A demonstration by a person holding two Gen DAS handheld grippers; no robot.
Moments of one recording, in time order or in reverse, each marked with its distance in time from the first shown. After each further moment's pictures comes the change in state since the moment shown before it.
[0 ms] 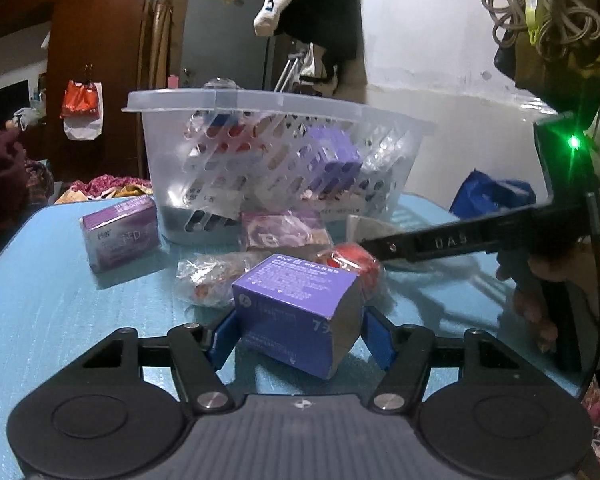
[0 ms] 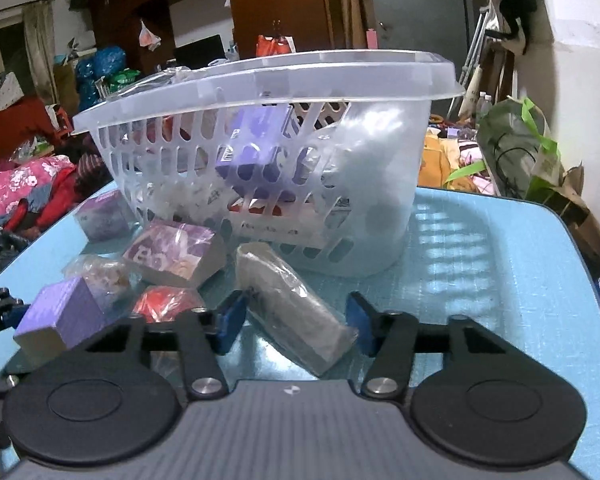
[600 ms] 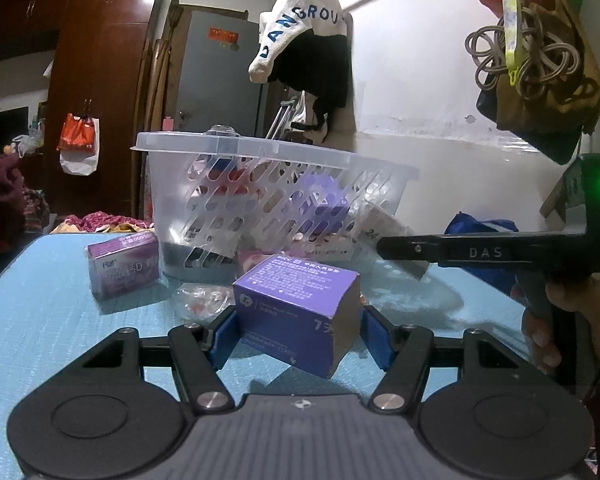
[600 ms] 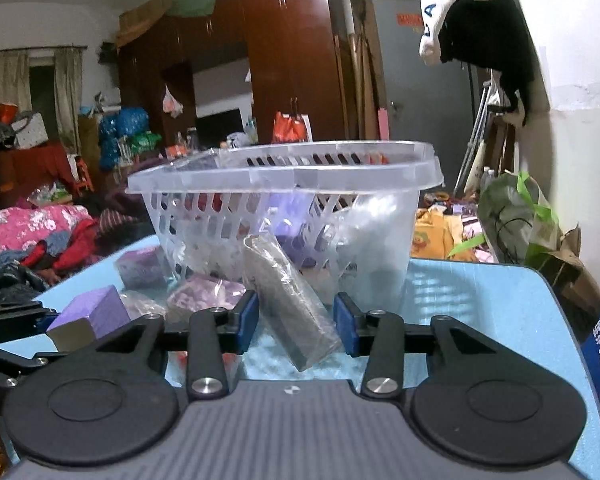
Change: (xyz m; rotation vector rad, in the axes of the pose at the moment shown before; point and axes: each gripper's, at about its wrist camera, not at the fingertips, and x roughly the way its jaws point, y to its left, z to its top) left arm -0.018 0.005 -0.008 -0.012 -0.154 -0.043; right arm -0.043 0.010 -0.012 -0.045 -0.258 0.031
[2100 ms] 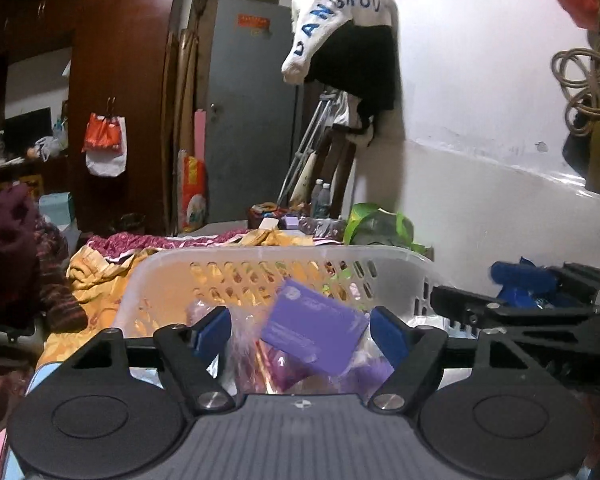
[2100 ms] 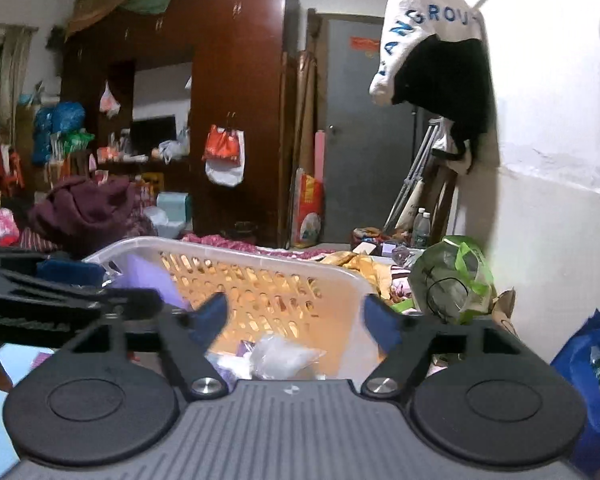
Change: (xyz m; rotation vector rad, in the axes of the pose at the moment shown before) left arm 0.100 0.007 0.170 0.003 0.064 0.126; right arm 0.051 0.002 0.114 -0.047 -0.037 -0.243
